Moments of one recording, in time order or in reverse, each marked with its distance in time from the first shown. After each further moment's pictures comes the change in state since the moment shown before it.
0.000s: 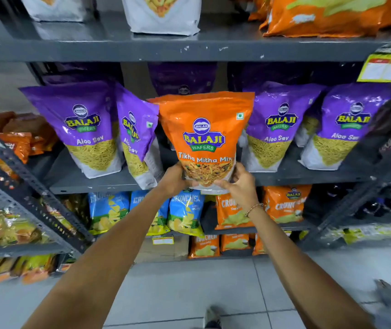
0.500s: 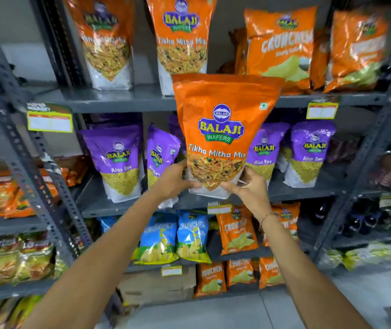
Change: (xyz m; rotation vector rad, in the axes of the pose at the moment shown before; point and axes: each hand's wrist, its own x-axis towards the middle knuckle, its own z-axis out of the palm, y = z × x) left_hand -0.137 0.087 -0.087 0.213 0.059 0.370; right_hand -0.107 -0.137 -0.023 0.095 0.126 -0.239
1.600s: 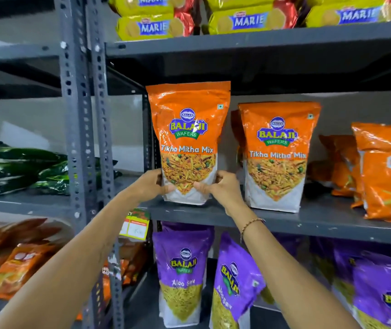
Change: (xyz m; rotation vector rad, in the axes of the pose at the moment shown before) left_hand 0.083 -0.056 -0.320 0.033 0.378 -0.132; right_hand 0.252 -0.186 0.248 0.234 -0.312 -0.159
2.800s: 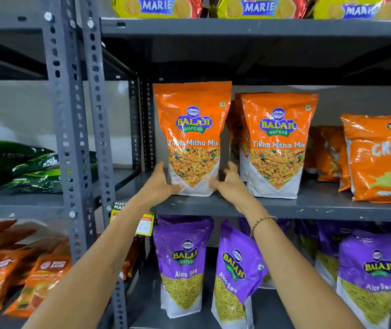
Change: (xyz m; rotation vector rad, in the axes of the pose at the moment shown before) left_hand 0.009 -0.026 0.022 -0.084 0.053 -0.015; right_hand -0.015 0.000 0.007 -0.190 0.003 0.146
